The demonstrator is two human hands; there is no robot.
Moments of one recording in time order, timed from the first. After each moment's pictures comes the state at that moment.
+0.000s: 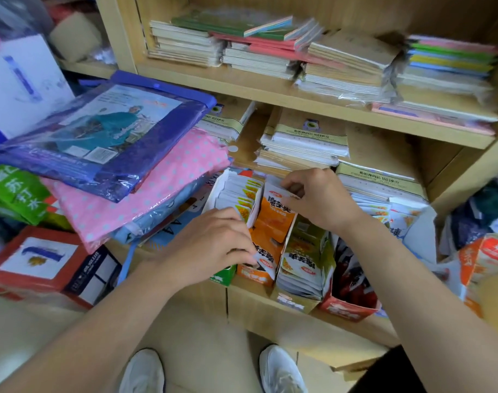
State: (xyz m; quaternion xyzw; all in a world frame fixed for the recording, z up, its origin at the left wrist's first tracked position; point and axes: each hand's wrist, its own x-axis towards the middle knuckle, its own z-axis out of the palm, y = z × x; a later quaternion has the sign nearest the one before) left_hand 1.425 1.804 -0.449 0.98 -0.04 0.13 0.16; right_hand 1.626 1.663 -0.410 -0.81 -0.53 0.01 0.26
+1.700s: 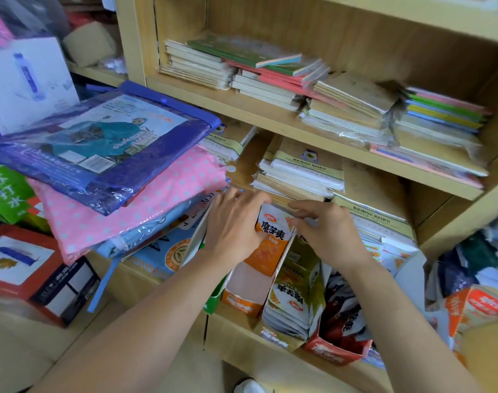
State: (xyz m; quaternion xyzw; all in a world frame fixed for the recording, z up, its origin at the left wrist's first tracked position) left_hand 1.514 1.795 -0.449 0.93 0.23 0.26 0.09; right_hand 1.637 1.647 -0.412 -0.82 -0.48 -0.04 0.30
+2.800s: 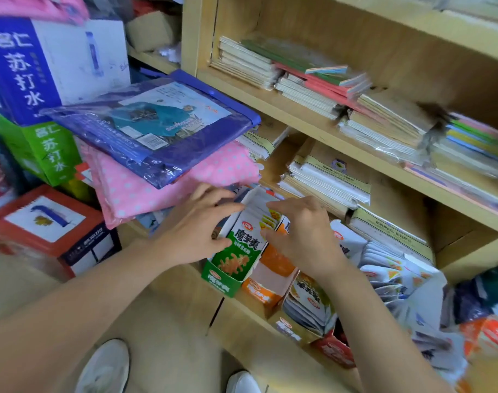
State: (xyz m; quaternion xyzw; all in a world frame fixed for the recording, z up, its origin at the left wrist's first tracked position) left_hand 1.399 1.849 -0.463 0.95 0.19 0.22 0.13; right_hand 1.561 1.689 -0.406 -0.80 -0.57 -0.05 0.19
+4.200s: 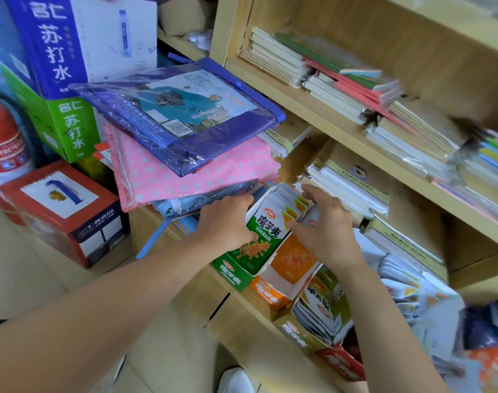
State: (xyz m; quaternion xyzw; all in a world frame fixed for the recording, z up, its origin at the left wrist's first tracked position) left_hand 1.442 1.835 -0.475 0.89 0.38 0.15 0.20; right_hand 1.591 1.706 -0.417 -0.82 -0.52 -0.02 0.24
